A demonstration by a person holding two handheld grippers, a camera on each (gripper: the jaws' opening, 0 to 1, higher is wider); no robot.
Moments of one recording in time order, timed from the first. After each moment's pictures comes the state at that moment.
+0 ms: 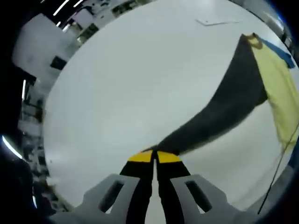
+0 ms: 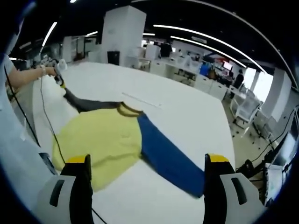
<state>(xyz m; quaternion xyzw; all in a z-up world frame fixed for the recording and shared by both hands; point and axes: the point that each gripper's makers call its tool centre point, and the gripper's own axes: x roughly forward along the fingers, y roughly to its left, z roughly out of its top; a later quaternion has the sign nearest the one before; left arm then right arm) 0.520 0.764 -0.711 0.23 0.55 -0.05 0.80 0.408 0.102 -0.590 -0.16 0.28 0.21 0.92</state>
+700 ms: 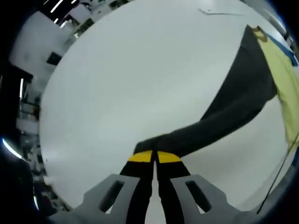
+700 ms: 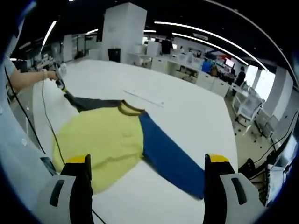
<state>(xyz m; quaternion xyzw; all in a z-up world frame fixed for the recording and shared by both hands) 0.512 0.769 -0.753 0.23 0.58 -0.06 0.78 0.415 0.109 -0.595 -0.16 0.29 0.22 0.92</state>
